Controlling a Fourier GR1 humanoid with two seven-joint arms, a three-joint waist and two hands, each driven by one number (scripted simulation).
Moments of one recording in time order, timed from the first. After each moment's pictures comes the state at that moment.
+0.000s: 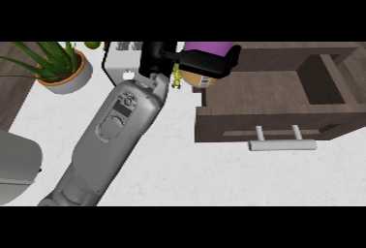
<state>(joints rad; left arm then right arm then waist) -0.98 0.00 -0.19 -1.21 0.01 0.42 0.30 0.31 -0.02 -0.26 -2.24 -0.12 0.21 0.12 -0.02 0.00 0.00</state>
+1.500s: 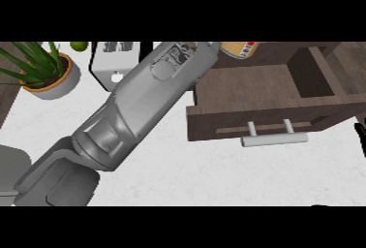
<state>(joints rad) -1.49 0.00 -0.39 -0.50 0.39 0.58 0.12 0.19 -0.04 -0.27 -2.12 -0.10 0.21 0.11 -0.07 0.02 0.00</state>
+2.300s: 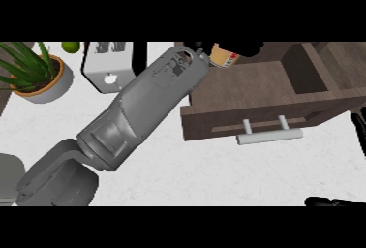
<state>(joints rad) -1.46 0.00 -0.56 -0.39 0.47 0.64 -0.01 0.13 -0.04 -0.25 -2.13 -0.08 0.19 0.14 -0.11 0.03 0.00</state>
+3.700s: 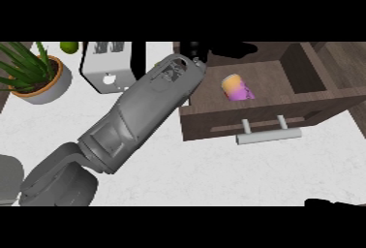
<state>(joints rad) -1.41 0.00 -0.61 -0.40 0.64 0.79 -0.09 0.10 -0.14 -0.20 -2.23 0.15 0.20 0.07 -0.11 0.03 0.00</state>
